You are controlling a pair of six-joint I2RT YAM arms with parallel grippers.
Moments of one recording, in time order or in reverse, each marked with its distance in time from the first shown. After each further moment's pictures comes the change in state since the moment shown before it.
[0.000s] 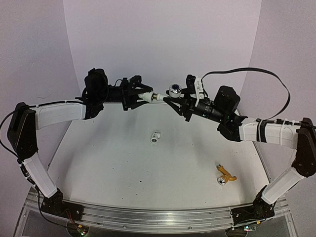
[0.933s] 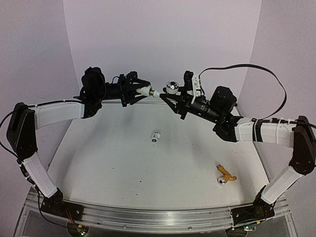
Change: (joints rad) left arm 0.013 -0.003 0.003 0.047 -0.059 -0.023; right arm 0.039 0.043 0.023 0.066 0.080 0.116
